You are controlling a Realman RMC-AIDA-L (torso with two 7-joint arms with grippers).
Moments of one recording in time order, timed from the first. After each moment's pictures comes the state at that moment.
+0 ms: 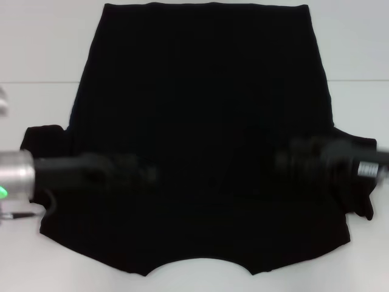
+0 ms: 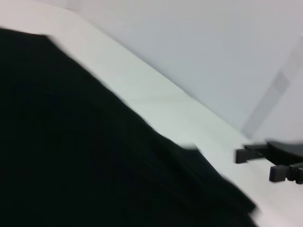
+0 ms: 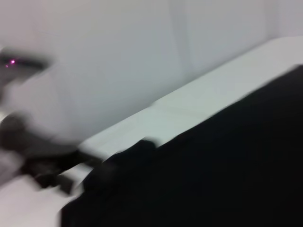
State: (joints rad) left arm -0.54 -2.08 0.66 0.76 2.09 1.55 -1.74; right arm 0.58 2.08 -0.58 -0.62 -2.06 -1.47 1.52
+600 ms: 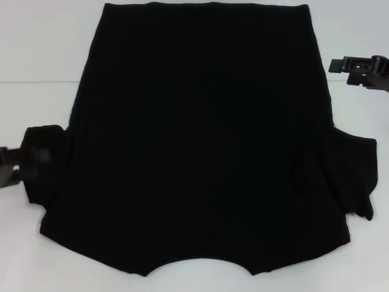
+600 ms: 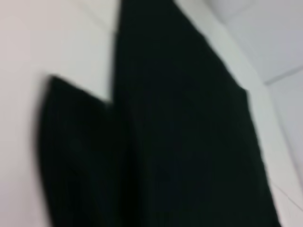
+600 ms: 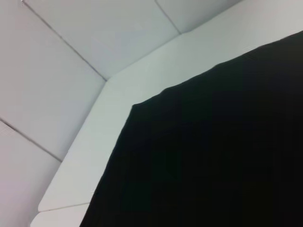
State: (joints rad) left arm -0.49 -1.97 0.27 0.75 2.34 1.54 -2.38; right arm 0.72 1.91 -0.58 -0.65 -2.11 -1.23 2.31
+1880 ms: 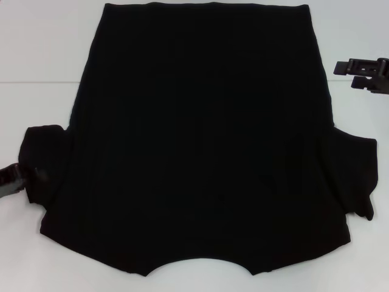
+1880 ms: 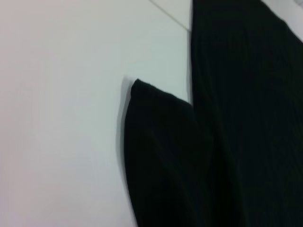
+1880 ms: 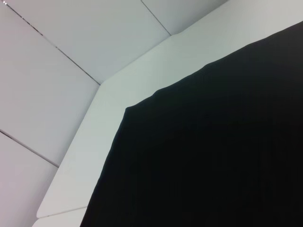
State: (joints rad) left arm -0.52 -1.99 0.36 0.68 2.44 1.24 -2.34; right arm 0.71 1.91 -0.57 -0.65 -2.11 -1.24 2.33
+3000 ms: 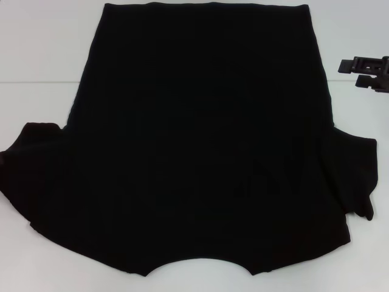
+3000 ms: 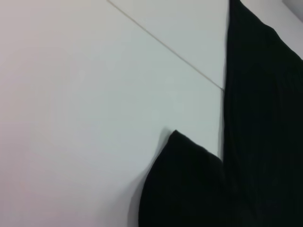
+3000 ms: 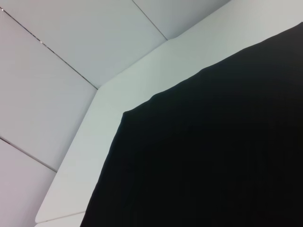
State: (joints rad) left arm -0.54 -1.94 0.30 0.76 2.51 1.26 -2.46; right arm 0.70 1.91 -0.57 -0.66 -2.11 -1.24 2.35
